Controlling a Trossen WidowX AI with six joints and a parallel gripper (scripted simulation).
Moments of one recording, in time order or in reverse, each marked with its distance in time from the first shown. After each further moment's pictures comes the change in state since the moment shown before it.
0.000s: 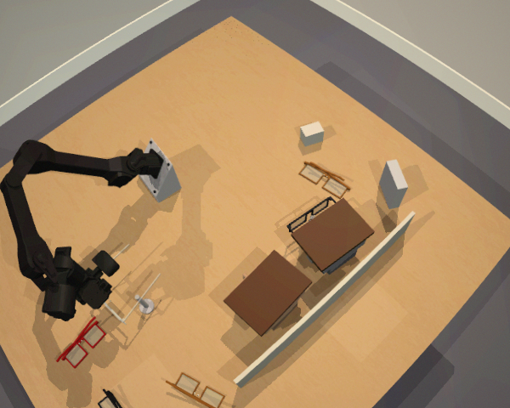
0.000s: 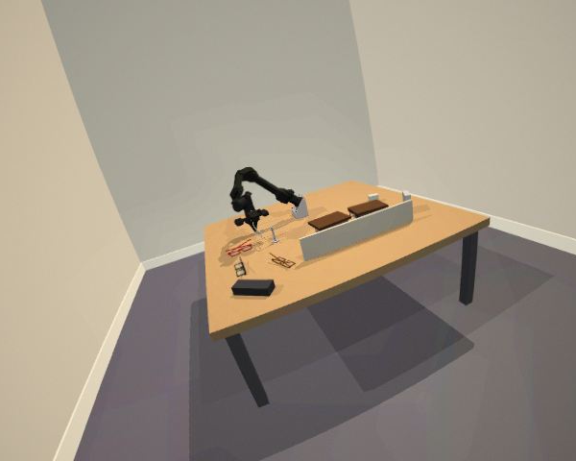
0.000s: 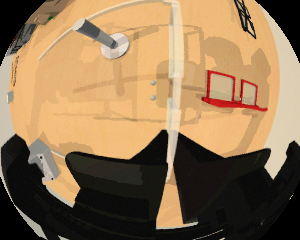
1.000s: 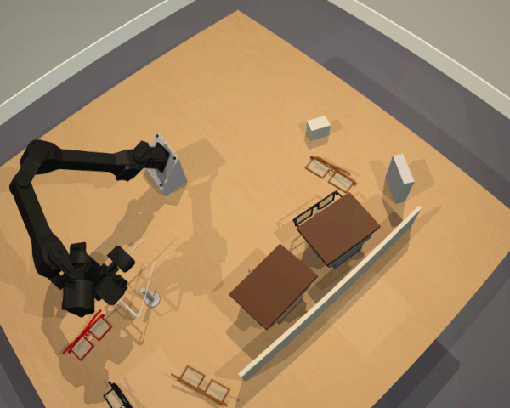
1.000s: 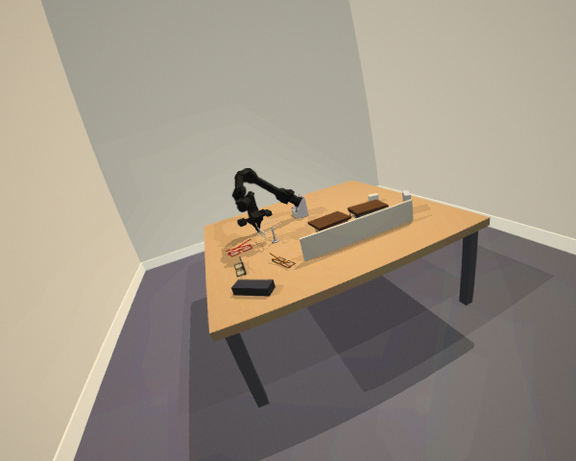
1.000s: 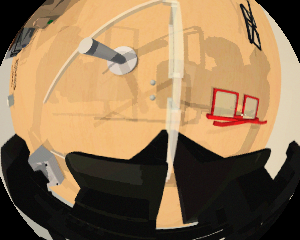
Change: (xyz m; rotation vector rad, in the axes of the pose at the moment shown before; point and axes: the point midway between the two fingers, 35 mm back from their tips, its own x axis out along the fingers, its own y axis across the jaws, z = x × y) arm 0.001 0.011 0.024 -0.002 0.000 0.002
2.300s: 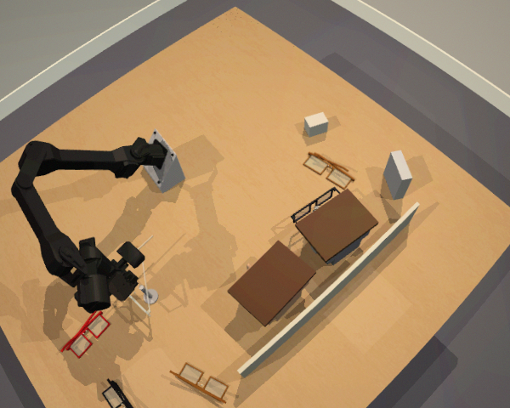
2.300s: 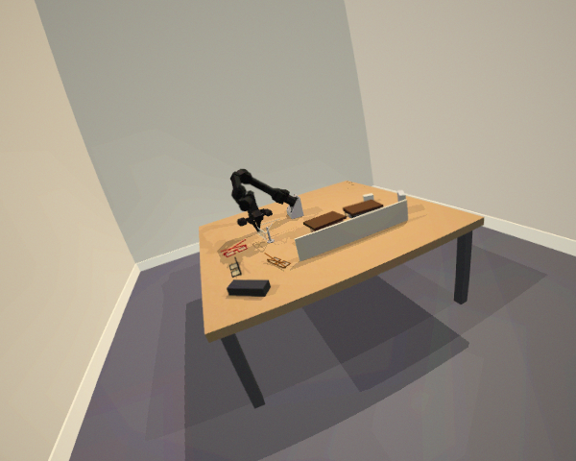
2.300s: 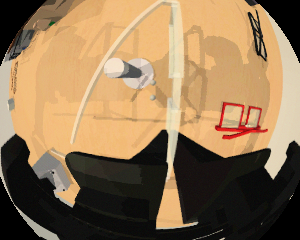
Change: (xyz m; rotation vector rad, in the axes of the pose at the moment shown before) arm 0.000 0.022 0.019 0.003 0.004 -0.002
